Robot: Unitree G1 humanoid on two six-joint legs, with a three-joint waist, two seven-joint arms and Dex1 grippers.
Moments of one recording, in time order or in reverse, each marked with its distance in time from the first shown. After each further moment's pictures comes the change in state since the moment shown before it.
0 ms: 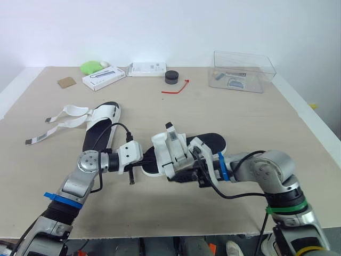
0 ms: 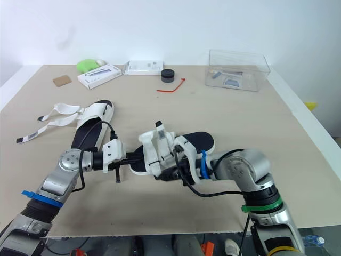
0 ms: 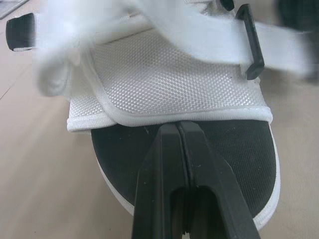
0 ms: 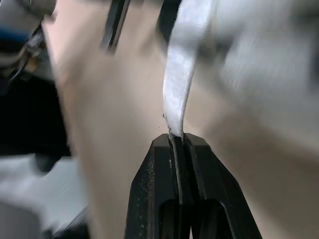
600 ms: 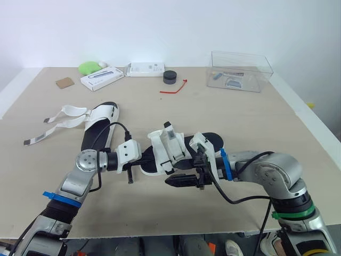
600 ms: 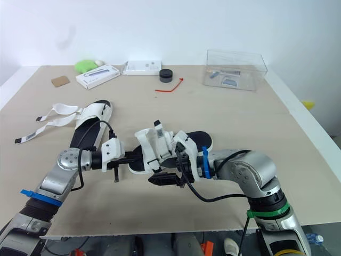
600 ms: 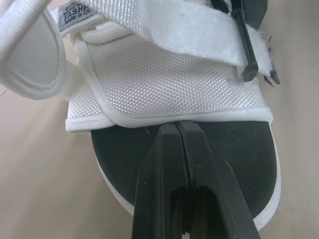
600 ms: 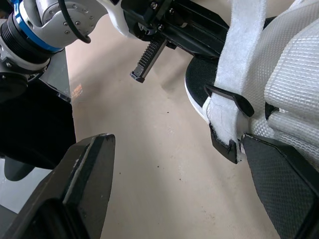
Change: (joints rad) left arm -0.016 0.007 0.002 0.023 -0.002 0.002 -0.008; right arm 0.026 0.063 -0.001 -0.034 -0.106 -0.266 -0.042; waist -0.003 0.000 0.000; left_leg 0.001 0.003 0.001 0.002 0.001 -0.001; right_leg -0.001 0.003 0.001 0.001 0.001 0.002
